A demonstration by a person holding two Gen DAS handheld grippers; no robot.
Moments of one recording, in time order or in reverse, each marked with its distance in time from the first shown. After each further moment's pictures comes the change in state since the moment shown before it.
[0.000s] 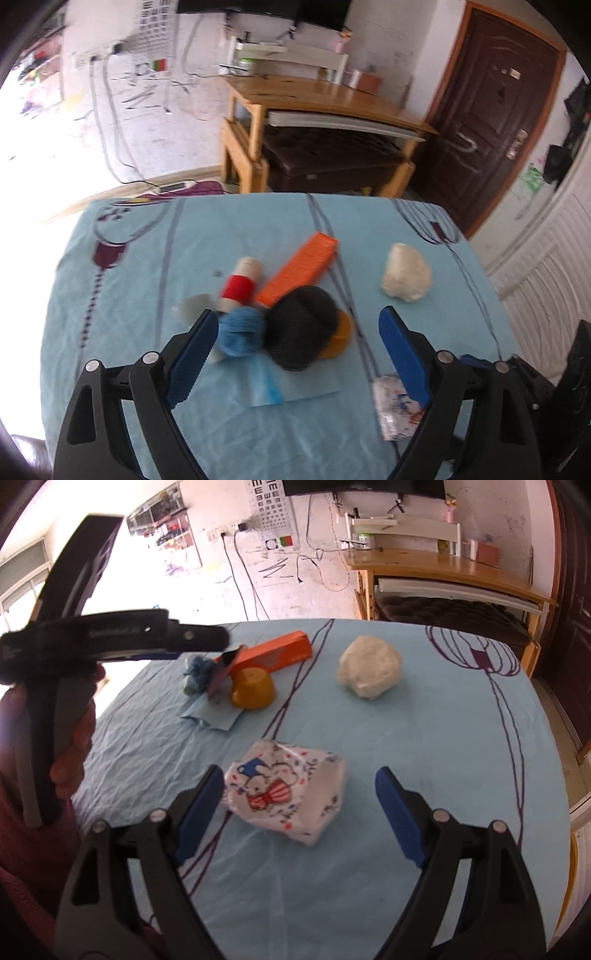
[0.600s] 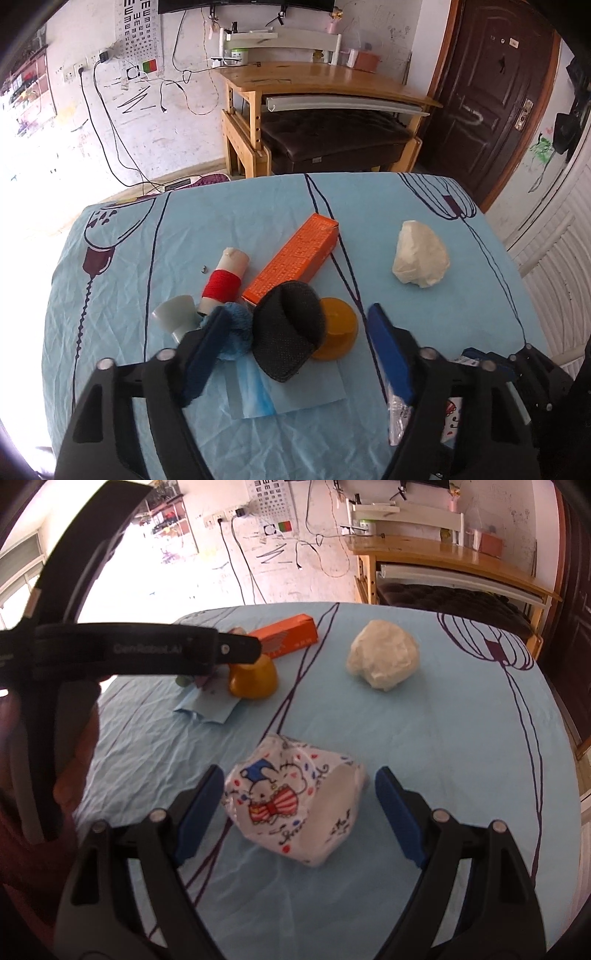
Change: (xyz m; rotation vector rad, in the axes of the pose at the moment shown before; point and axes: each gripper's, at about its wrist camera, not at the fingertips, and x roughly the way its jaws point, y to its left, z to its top) left arm 0.028 -0.017 -0.001 0.069 0.054 0.088; right arm 0.024 0.004 0.008 0.007 0.058 -0.014
